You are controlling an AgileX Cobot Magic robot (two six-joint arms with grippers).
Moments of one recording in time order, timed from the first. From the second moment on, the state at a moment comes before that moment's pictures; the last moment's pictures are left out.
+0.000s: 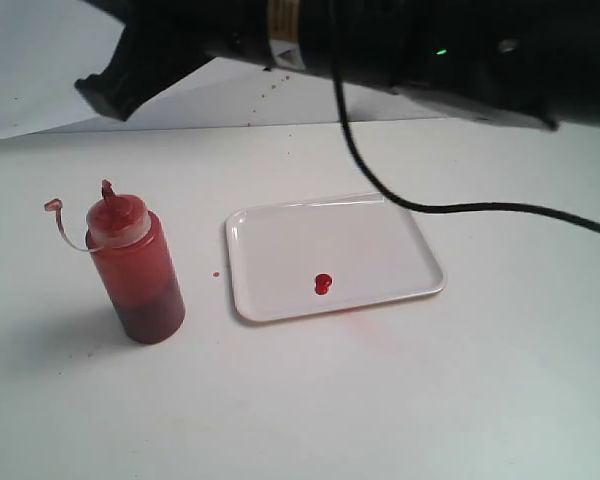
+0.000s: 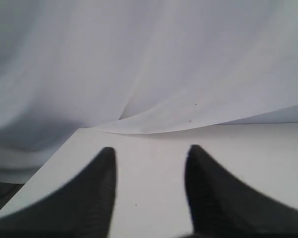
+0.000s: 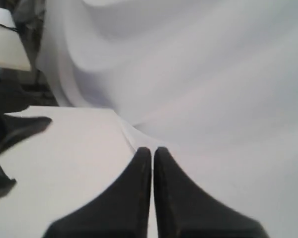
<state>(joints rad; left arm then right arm) -0.71 1.15 -0.59 1.59 1.16 -1.71 0.78 1.61 -1.31 -0.95 -0.27 0.58</state>
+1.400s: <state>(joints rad) -0.71 0.20 -0.59 1.68 0.02 -1.78 0.78 0.63 -0.58 -0.91 0.35 0.66</state>
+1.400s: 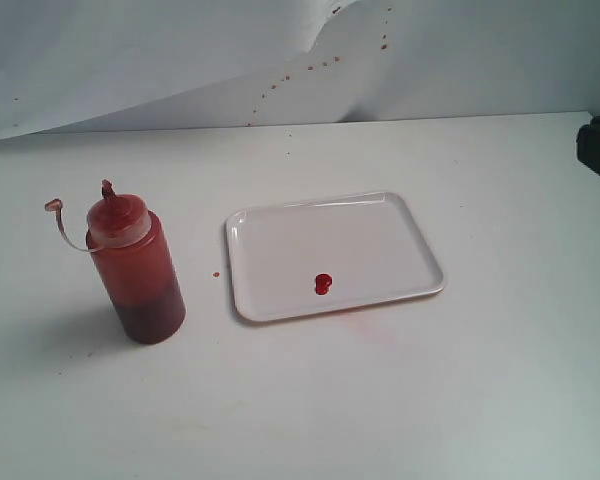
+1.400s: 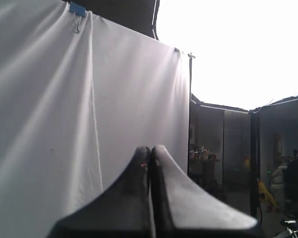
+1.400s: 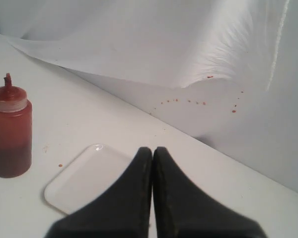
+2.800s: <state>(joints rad) -0.18 0.00 -0.45 1.40 -0.20 -1.71 0.78 0.63 -0.58 -0.89 0.35 0.66</state>
